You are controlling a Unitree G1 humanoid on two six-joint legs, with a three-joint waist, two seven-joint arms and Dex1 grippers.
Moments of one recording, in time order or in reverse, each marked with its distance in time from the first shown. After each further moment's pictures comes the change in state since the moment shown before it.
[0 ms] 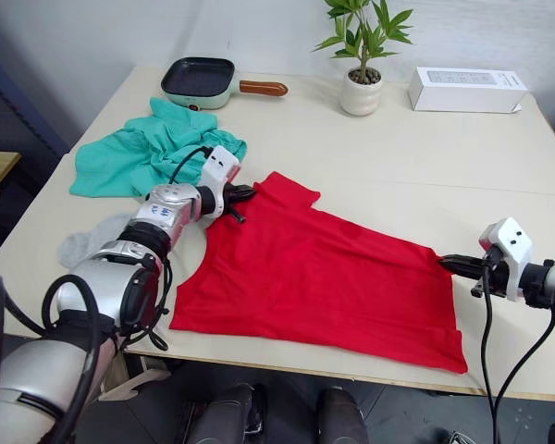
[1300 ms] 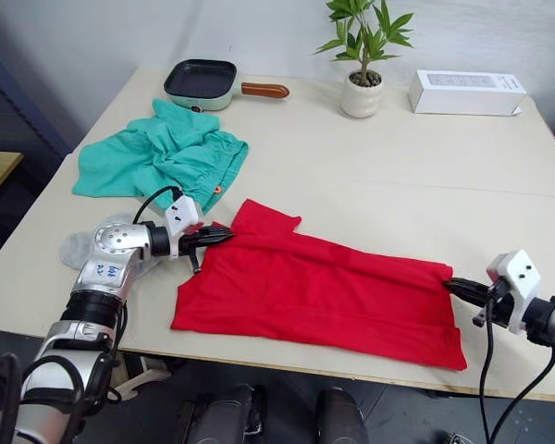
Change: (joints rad) left arm 0.577 0.173 -0.048 -0.823 -0.098 0.012 -0.344; right arm 0.276 0.066 -0.108 -0.172 0.061 -0.048 -0.110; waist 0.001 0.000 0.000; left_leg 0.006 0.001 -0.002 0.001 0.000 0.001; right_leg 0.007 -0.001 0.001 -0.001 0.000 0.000
